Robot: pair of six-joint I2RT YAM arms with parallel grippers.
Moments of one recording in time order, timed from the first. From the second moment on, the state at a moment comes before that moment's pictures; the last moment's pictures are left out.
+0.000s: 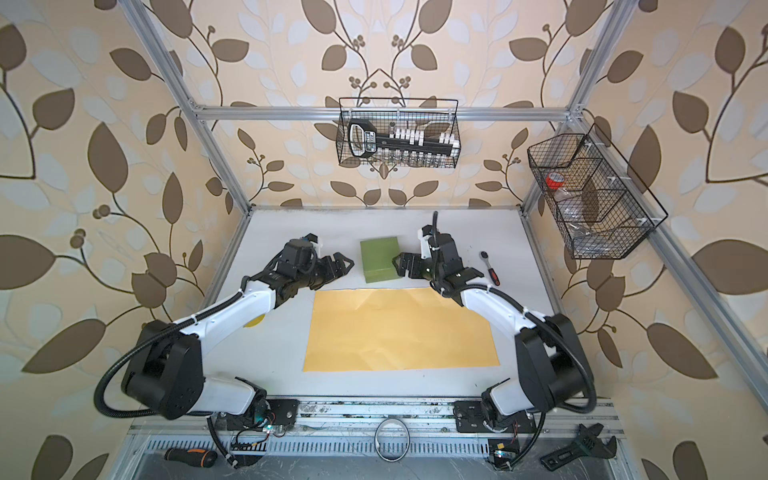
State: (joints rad) left arm -0.35 1.46 0.94 -0.15 0.26 -0.77; right arm 0.40 1.55 1.01 -0.07 -0.18 0.44
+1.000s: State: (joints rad) left arm -0.33 2.01 1.33 -0.14 0.52 -0.84; right arm 0.38 2.08 1.45 -0.18 -0.37 0.52
